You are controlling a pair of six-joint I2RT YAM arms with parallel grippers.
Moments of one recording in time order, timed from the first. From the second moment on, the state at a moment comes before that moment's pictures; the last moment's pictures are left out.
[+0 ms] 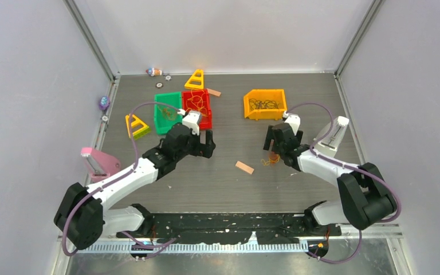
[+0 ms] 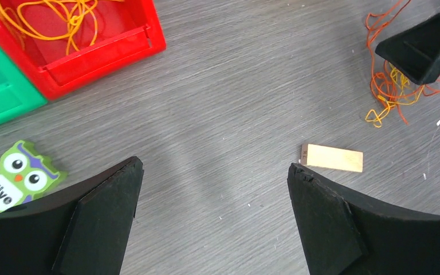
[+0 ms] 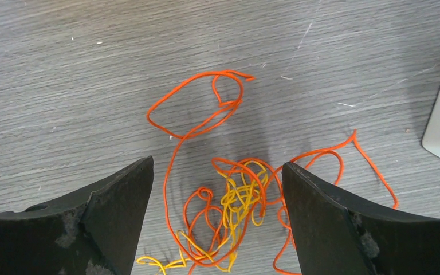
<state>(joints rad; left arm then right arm) -0.65 1.18 0.72 -0.04 -0.09 -0.31 0.43 1.34 0.59 0.00 0.43 0.47</state>
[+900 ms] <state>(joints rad) -0.72 1.34 0.60 0.36 0.02 -0.27 0.50 1.19 0.47 0.30 0.12 0.44</state>
